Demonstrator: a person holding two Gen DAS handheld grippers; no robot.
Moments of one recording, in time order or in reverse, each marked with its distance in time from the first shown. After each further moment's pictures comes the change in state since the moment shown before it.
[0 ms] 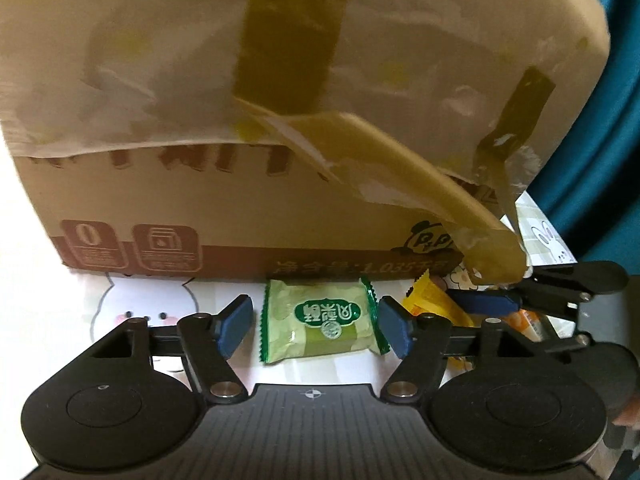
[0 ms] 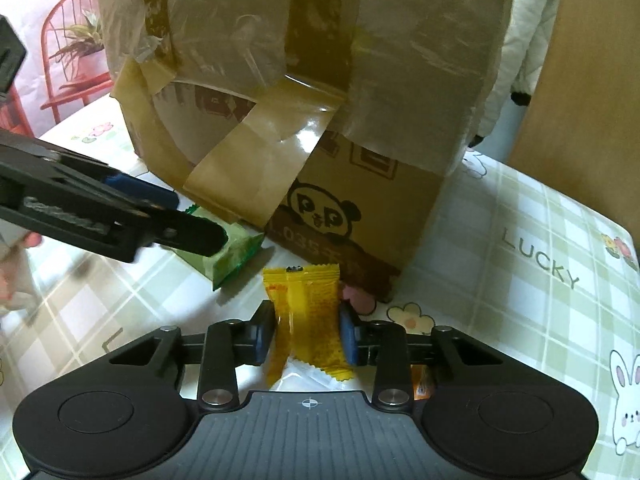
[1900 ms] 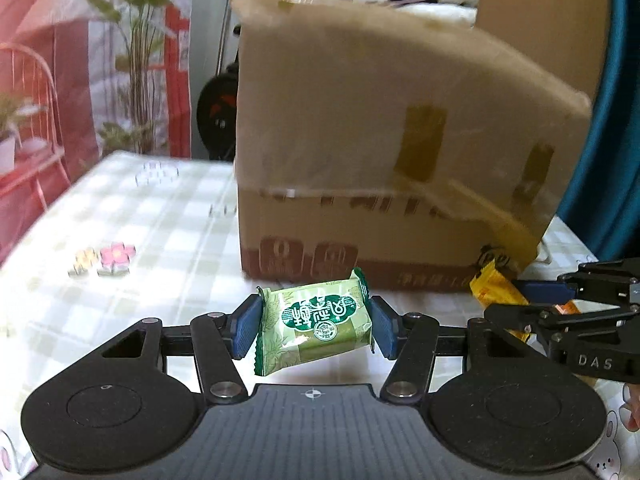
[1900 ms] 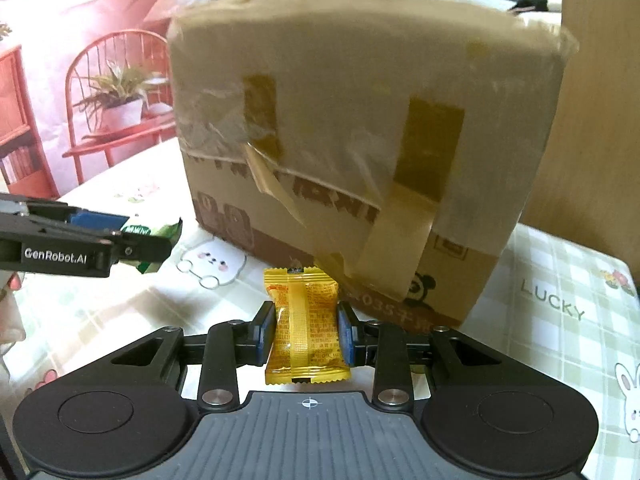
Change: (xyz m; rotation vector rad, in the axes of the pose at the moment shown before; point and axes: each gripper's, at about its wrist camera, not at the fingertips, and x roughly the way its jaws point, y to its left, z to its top) left arm -0.099 -0.001 -0.050 -0.002 -0.233 0.240; right arm -0.046 0.053 0.008 -0.001 -0.194 0.020
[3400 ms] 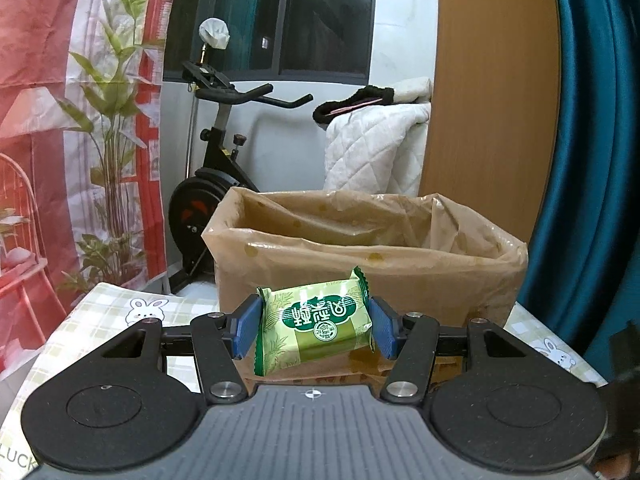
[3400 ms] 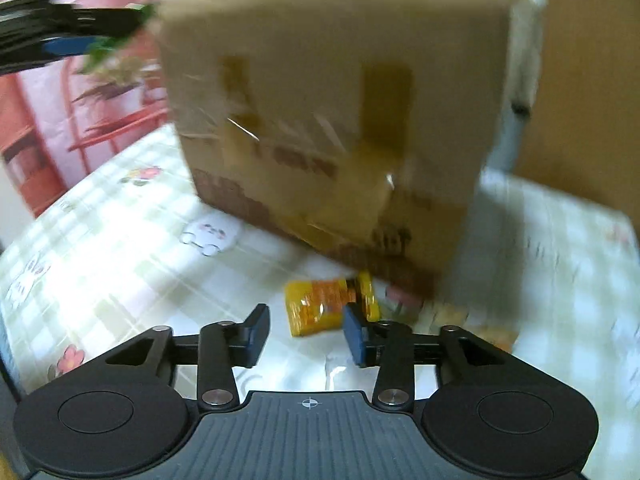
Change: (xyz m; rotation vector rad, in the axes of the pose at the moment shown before) left arm -0.056 -0.006 0.087 0.072 -0.249 -0.081; right arm 0.002 -0.034 -0.006 0.152 0.134 0.036
